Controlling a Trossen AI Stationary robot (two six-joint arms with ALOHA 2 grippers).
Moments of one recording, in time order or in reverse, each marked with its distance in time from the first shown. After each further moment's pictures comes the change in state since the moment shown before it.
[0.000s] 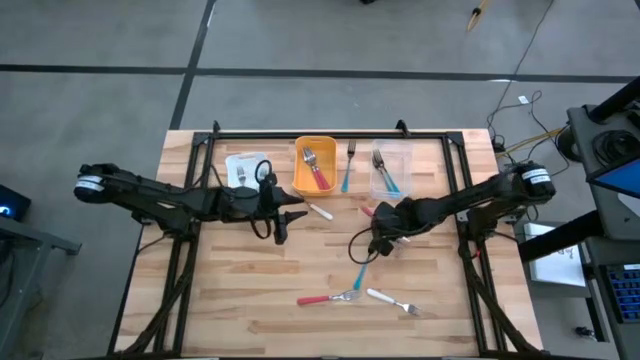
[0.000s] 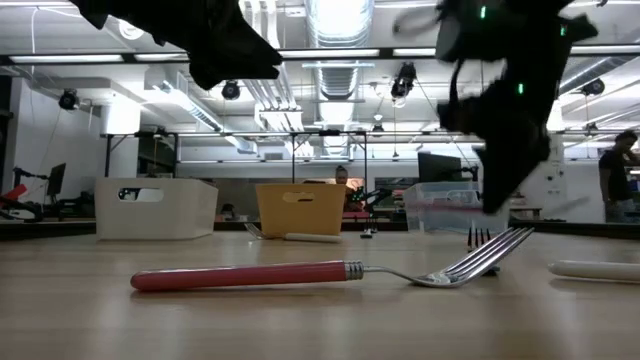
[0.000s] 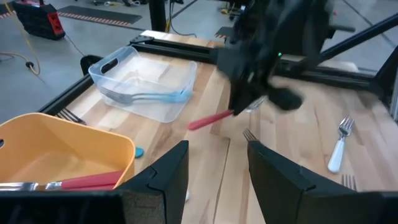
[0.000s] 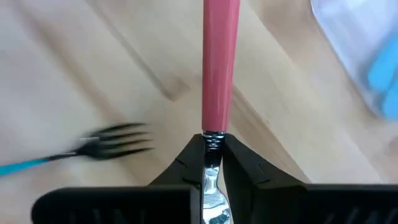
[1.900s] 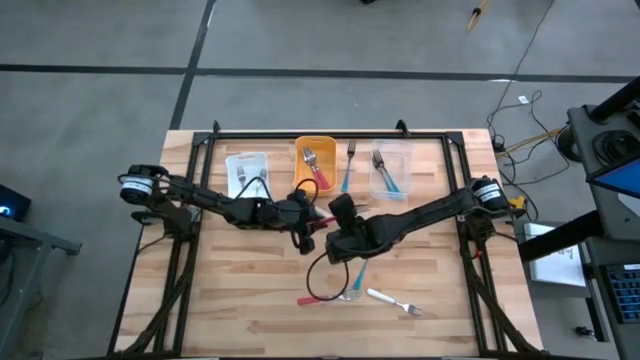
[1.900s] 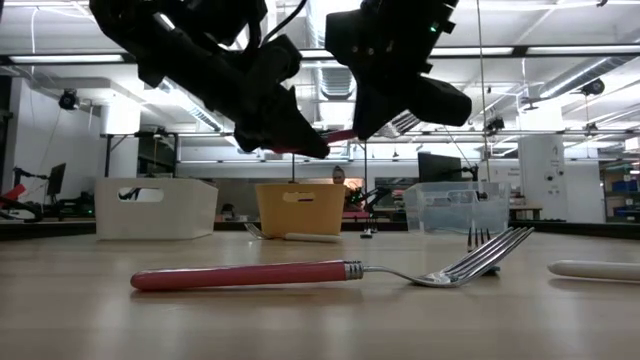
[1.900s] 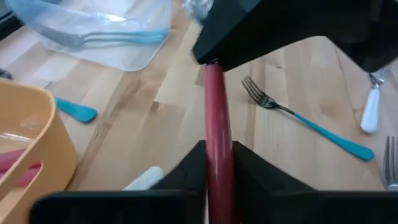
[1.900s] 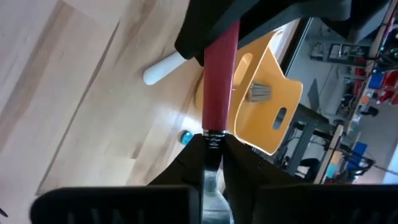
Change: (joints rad) left arm 0.037 0.436 0.081 0.177 0.109 -0.016; right arm 0.121 0.397 0.677 -0.211 0.502 -1.228
